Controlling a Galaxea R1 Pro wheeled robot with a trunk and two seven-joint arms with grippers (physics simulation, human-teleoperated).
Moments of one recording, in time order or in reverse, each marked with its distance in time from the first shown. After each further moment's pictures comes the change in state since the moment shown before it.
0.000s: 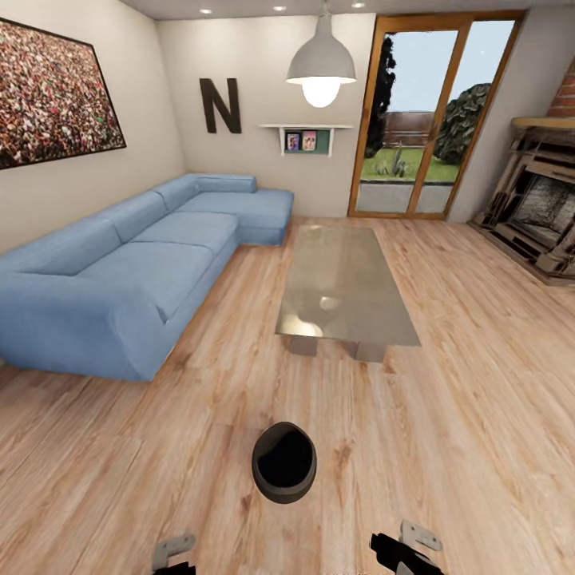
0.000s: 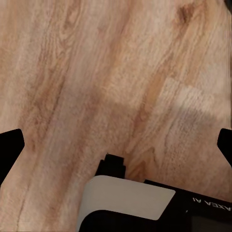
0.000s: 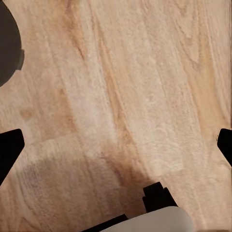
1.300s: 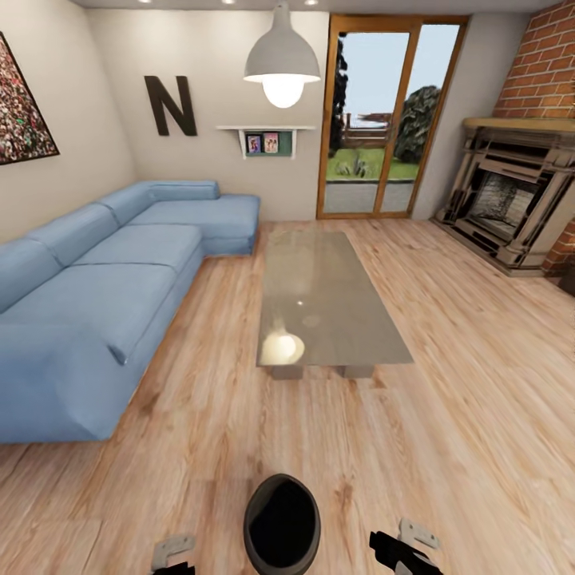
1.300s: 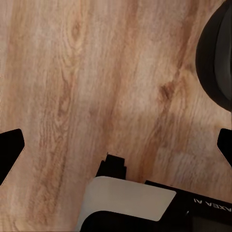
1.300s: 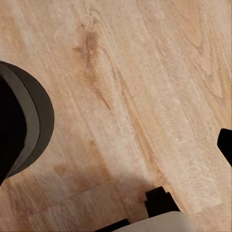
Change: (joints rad) left arm 0.000 0.002 0.000 0.001 -0.001 0.000 0.000; right arm 0.000 0.004 0.004 -0.004 0.004 -0.012 0.002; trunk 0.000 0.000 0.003
